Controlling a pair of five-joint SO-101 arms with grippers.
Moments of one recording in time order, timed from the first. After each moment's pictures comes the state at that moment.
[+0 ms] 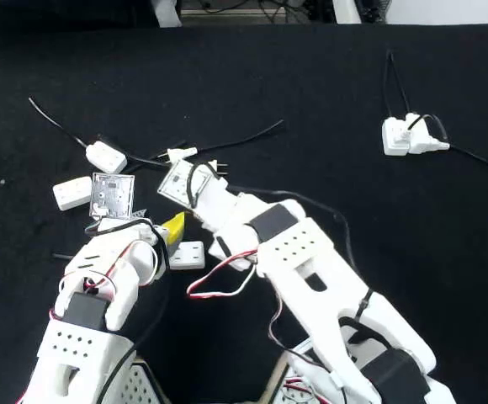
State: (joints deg) left arm 8.2 -80.9 84.5 38.2 5.8; right arm -32.2 -25.5 47.2 56.0 29.2
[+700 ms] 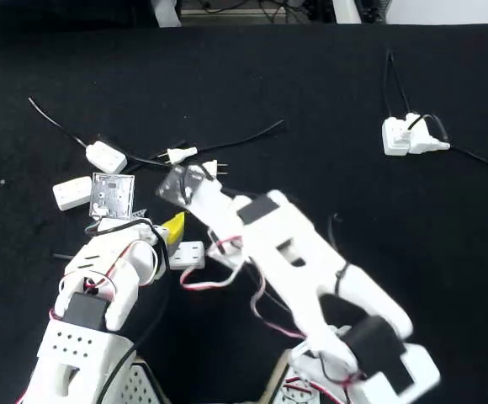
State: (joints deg) left arm 8.2 -80.9 84.5 38.2 5.8; right arm -32.2 -11.5 40.8 57.1 27.9
